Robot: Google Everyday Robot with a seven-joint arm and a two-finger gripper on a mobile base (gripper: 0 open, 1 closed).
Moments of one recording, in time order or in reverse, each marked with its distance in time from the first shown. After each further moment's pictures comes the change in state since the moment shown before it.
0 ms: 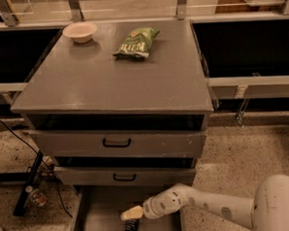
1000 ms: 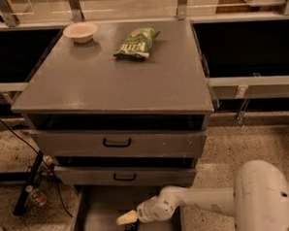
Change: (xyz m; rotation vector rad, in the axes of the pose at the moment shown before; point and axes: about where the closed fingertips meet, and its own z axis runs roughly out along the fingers) arm 0.005 -0.002 0.025 0.084 -0.006 -0.060
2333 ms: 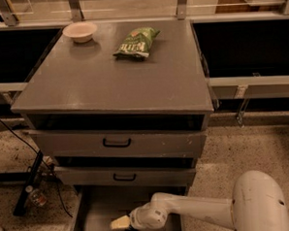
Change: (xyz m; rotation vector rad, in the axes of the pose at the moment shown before) arm 0.014 0.022 0.039 0.018 -0.005 0.095
